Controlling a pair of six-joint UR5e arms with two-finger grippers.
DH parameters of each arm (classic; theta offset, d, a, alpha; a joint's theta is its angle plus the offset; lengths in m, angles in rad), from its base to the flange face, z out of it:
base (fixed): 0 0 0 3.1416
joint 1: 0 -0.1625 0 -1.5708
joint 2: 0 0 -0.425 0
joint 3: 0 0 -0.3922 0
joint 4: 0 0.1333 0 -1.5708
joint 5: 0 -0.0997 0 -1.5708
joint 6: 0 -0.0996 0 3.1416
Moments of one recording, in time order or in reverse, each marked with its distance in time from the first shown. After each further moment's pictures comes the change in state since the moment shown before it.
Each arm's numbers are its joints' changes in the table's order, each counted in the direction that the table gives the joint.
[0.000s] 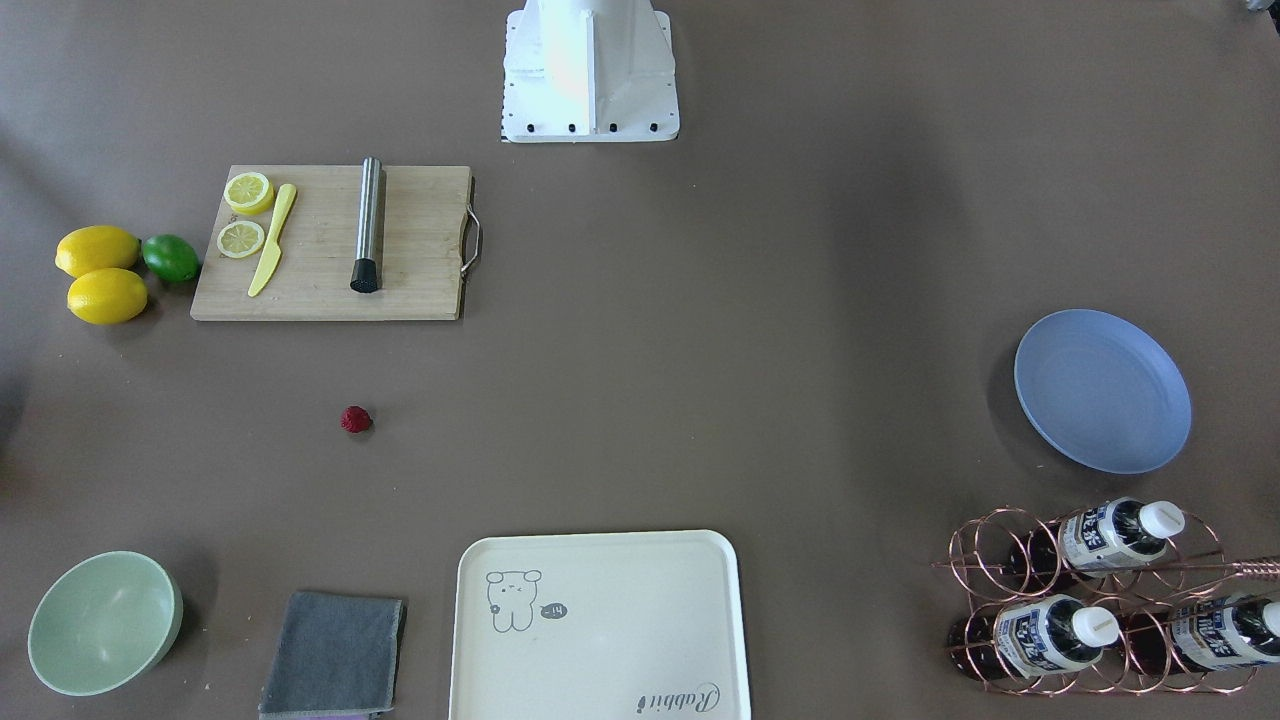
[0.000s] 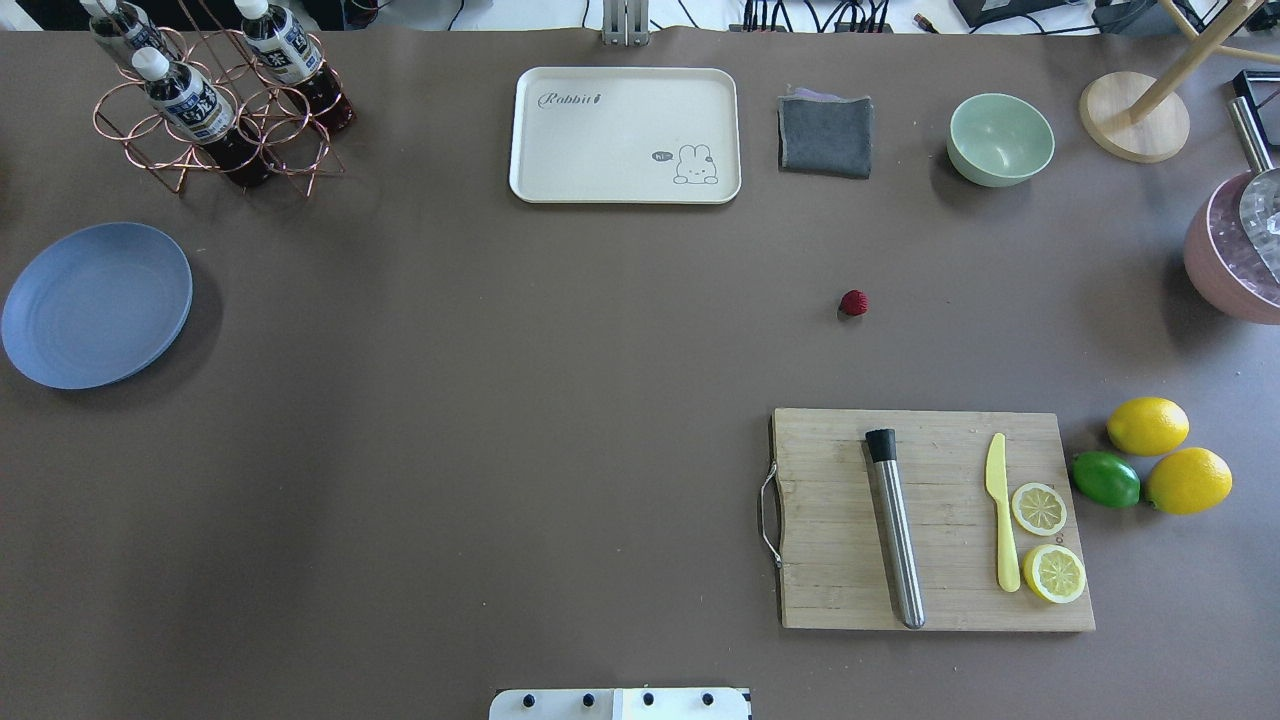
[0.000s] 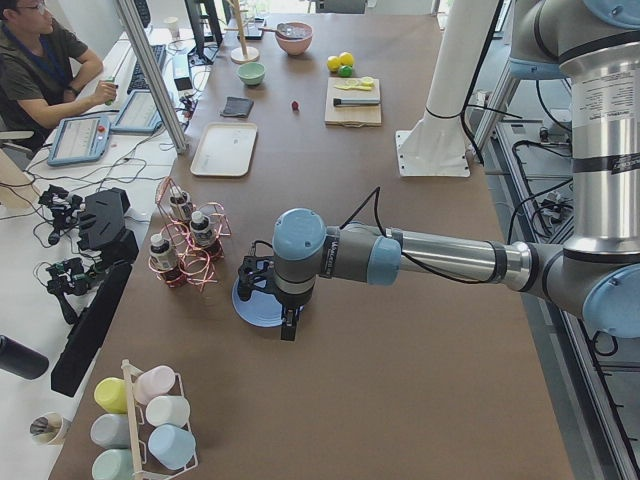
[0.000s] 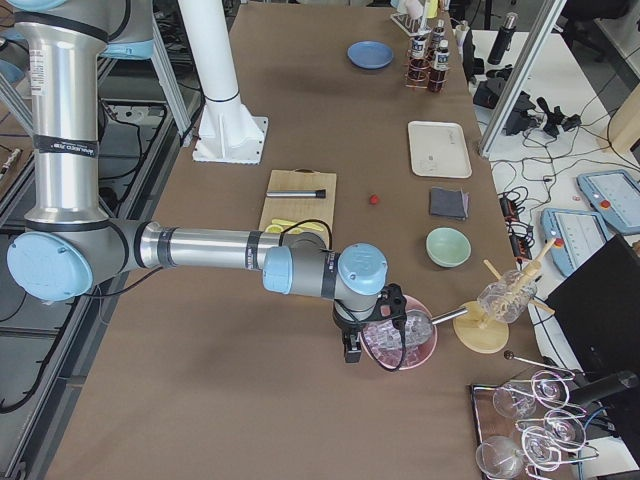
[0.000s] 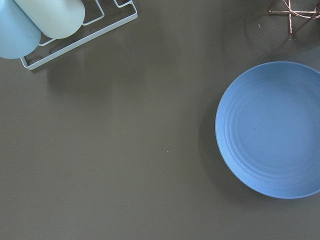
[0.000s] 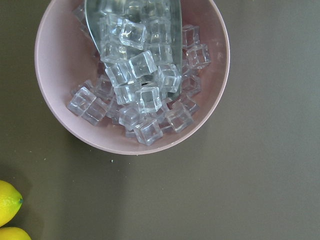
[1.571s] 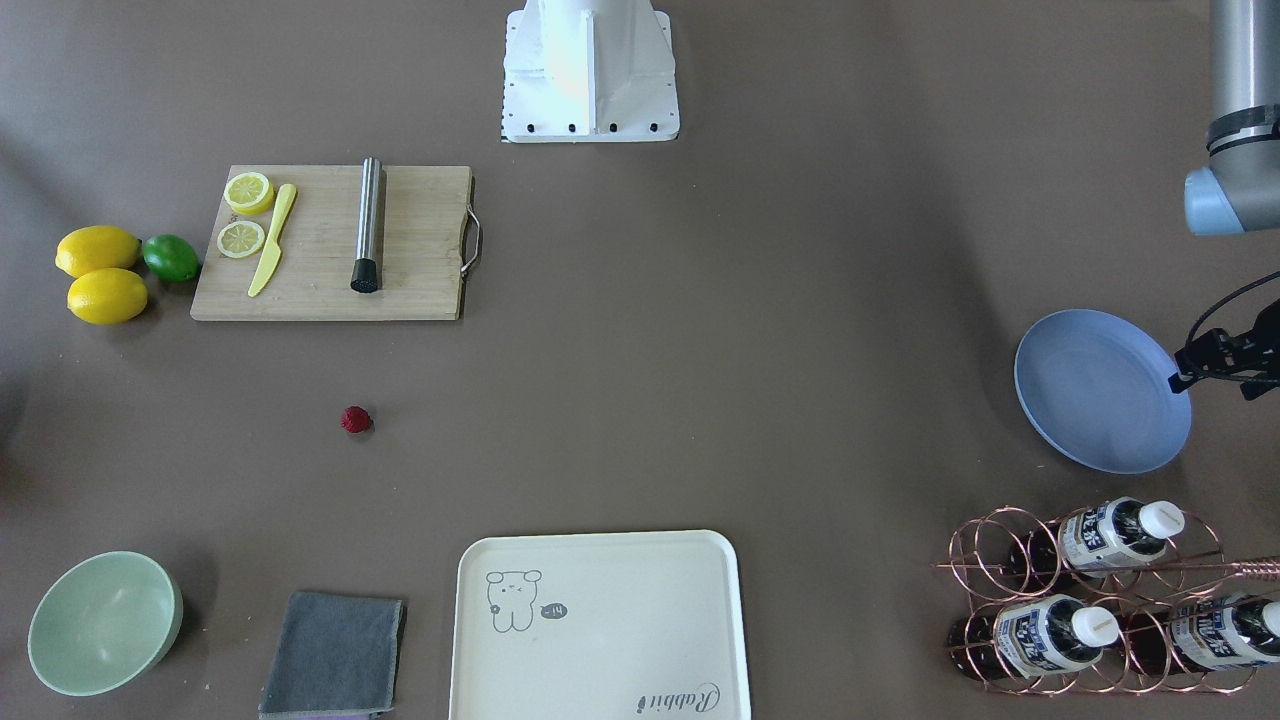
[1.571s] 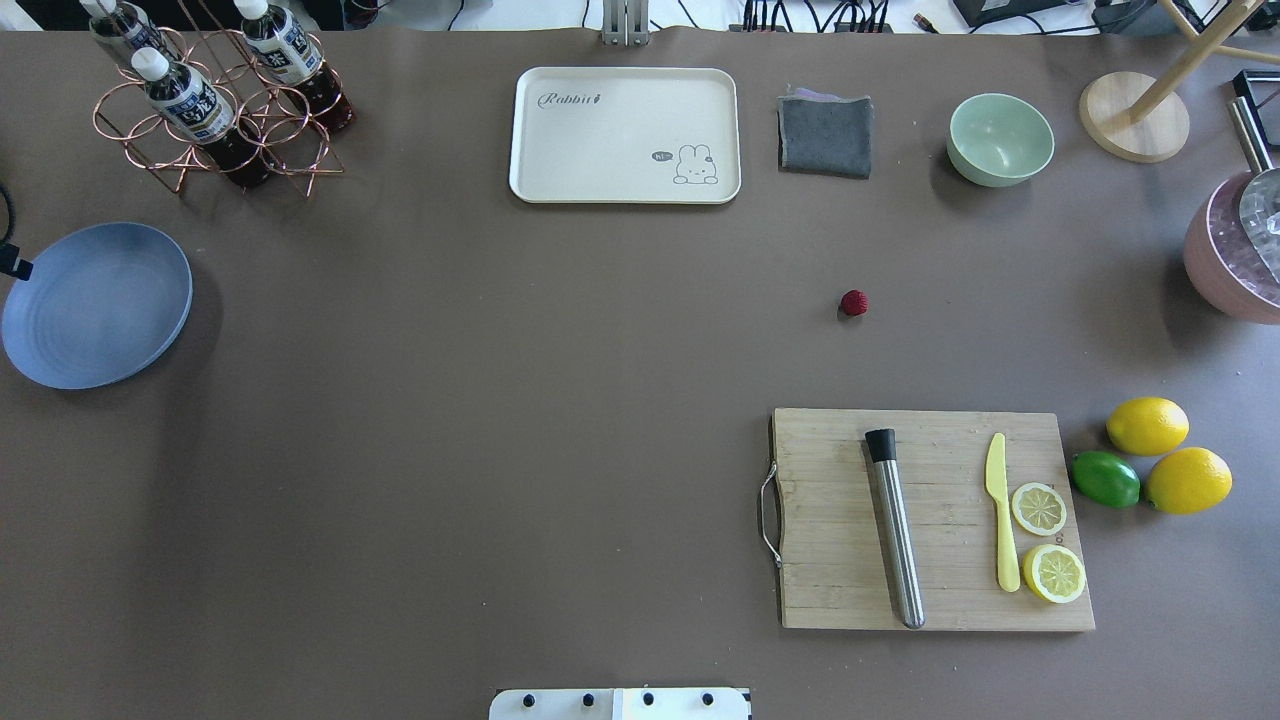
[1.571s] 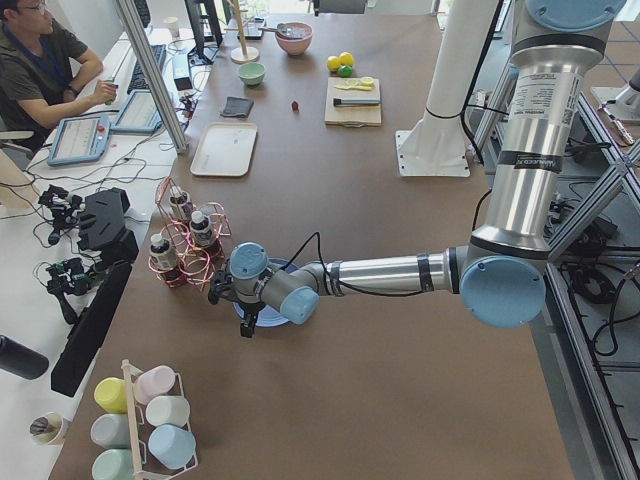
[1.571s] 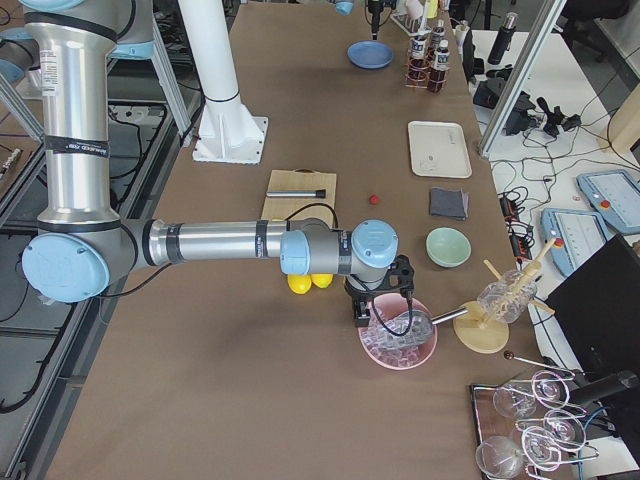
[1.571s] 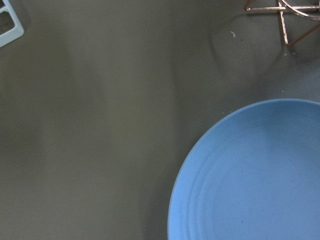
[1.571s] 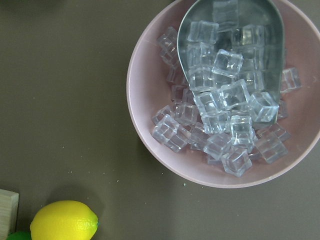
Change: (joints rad) left arm -0.369 -0.286 0.596 -0.637 -0.115 0.367; right arm 0.102 0.023 0.047 0.037 -0.113 -0.144
